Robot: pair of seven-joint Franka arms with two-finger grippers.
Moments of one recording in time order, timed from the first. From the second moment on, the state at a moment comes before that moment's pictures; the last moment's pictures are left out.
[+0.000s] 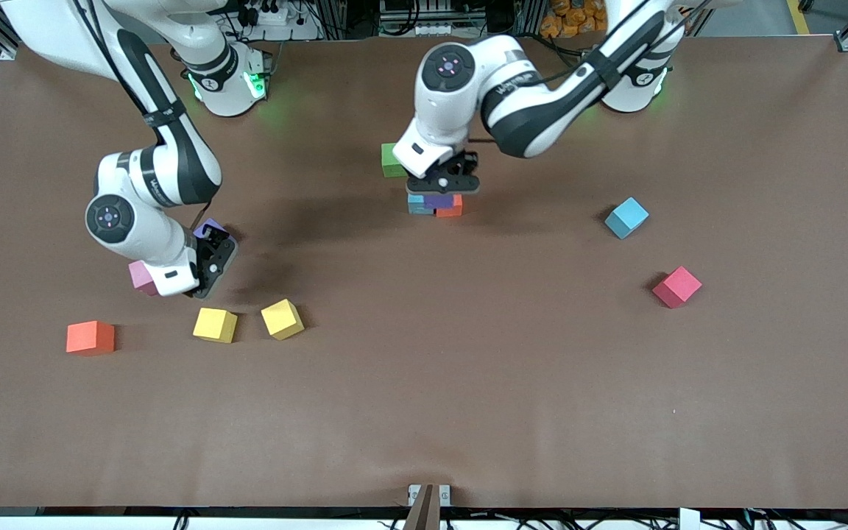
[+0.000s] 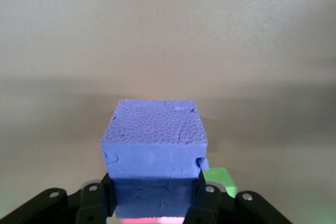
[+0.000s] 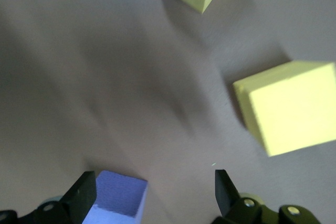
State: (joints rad) left arm -0.18 0.48 -0.86 -1.77 0.25 2.07 -1.23; right arm 0.04 0.26 0.09 -2.22 -0.04 2.36 -0.91
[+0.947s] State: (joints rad) left arm -0.50 0.58 -0.59 -1.73 0.07 2.38 -2.23; right arm 0.01 0.19 0.09 -2.39 -0.04 2.39 -0.76
